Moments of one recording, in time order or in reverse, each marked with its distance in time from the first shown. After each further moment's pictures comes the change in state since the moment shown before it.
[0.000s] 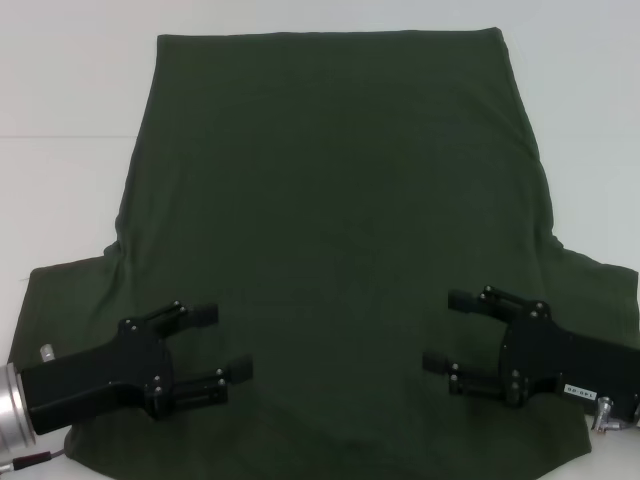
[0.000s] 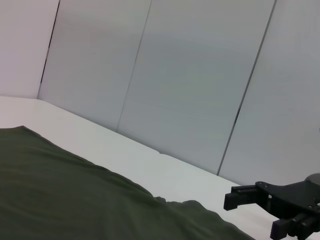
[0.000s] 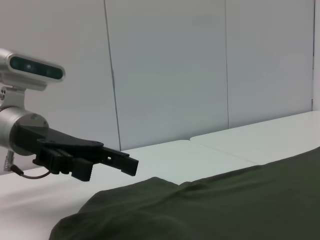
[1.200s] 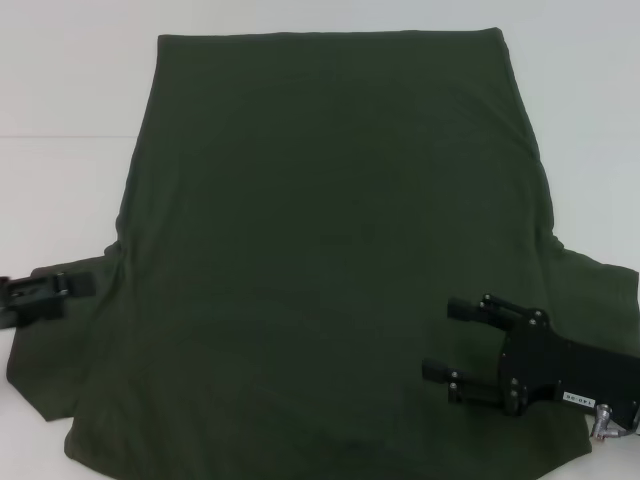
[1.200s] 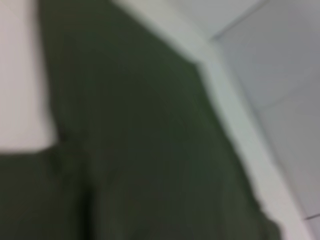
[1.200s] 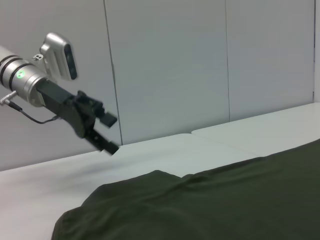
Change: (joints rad) left arm -0.035 0.184 -0.063 0.236 0.191 -0.003 -1.101; right arm -0.005 0.000 -0.008 0.009 -0.006 0.010 0.004
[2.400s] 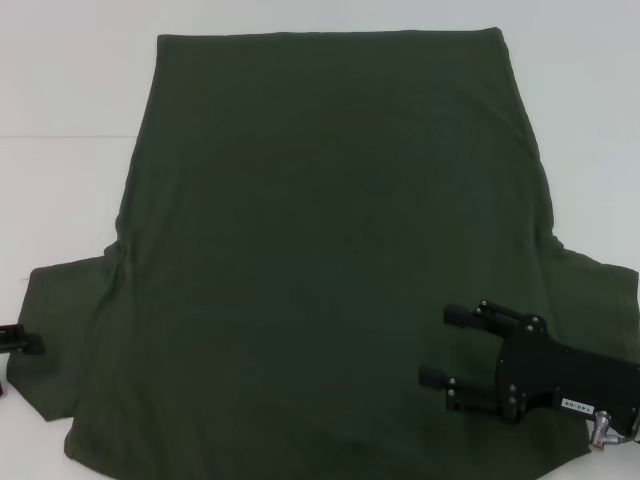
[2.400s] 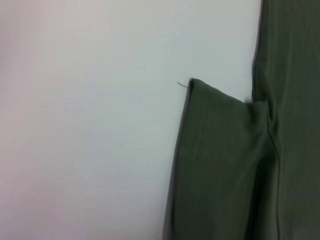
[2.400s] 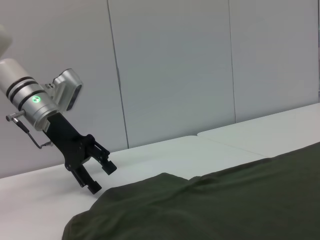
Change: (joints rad) left arm -0.031 0.032 -0.007 -0.035 0.316 -0.159 -0.331; right arm -0.003 0.000 -0.003 0.012 0.000 -0.014 0.004
